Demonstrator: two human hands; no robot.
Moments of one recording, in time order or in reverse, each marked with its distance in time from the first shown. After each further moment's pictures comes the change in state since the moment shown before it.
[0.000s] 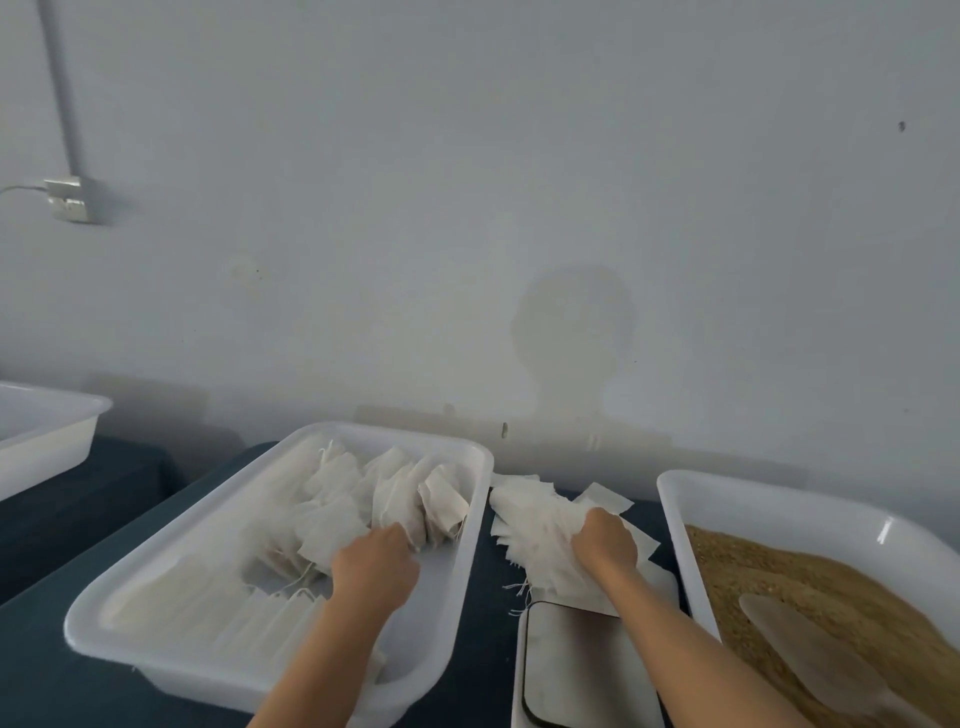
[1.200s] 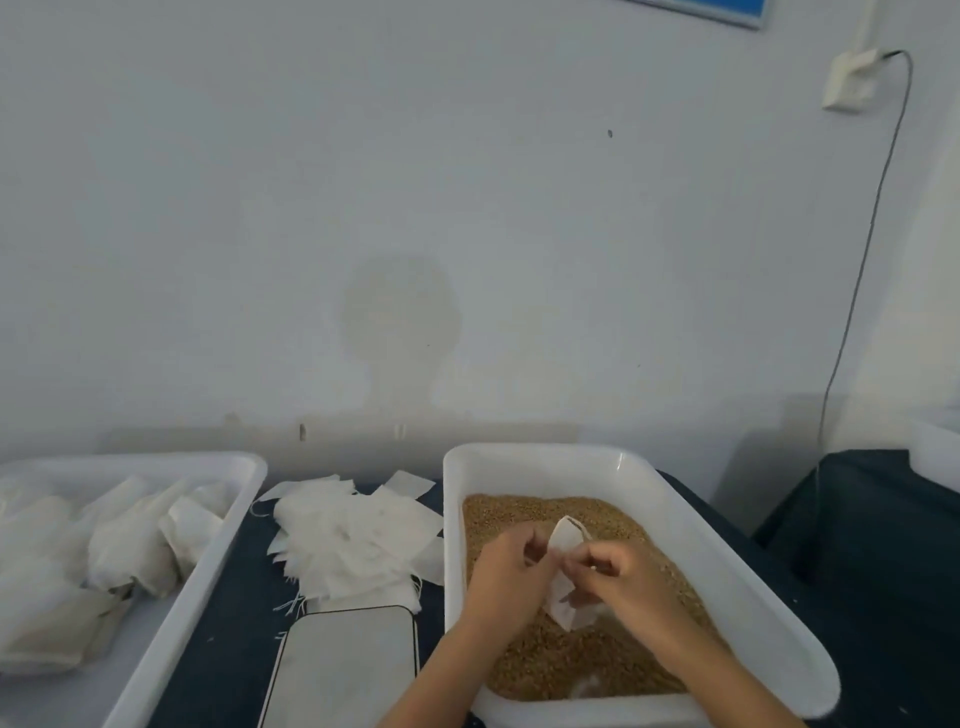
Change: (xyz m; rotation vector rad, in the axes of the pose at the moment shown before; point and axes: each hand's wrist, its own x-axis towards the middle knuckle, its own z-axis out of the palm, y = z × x) left_hand -0.087 0.293 0.063 -0.973 -0.277 0.620; right_hand -0.119 0.203 -0.138 0.777 -0.012 -0.064
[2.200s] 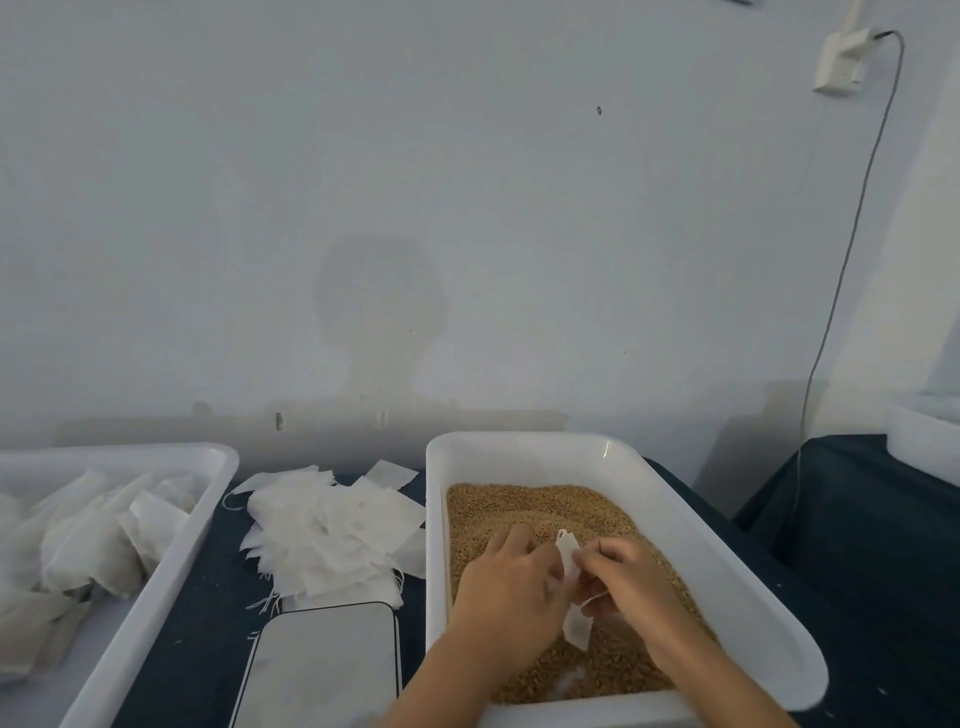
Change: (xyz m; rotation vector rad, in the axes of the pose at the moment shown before) left_hand -0.008 -0.009 0.010 0.616 -0.052 0.328; right_hand -0.001 0.004 -0.003 0.090 0.147 0.189
